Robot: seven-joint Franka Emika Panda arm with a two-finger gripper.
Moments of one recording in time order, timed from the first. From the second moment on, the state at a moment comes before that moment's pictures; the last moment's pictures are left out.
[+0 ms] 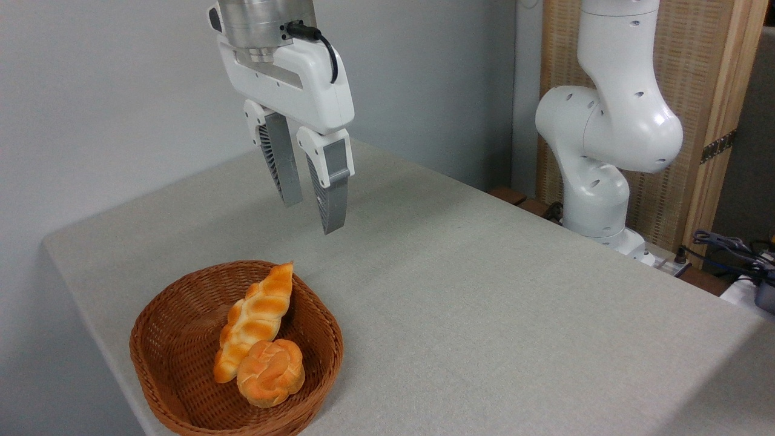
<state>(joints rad) -0.03 -0.02 -0.03 -1.62 -0.01 1.62 0.73</state>
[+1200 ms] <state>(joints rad) -0.04 0.04 -0.07 -1.84 -0.12 2.19 0.39</state>
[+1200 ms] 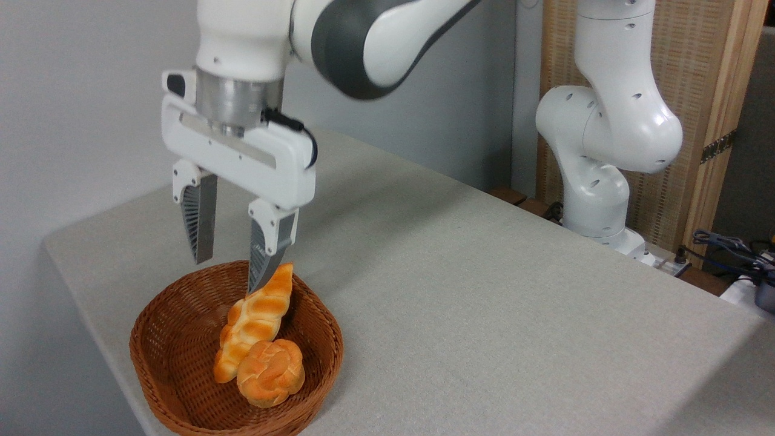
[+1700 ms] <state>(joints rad) -0.11 0.06 -0.07 -1.99 -0.09 2.35 0.33</state>
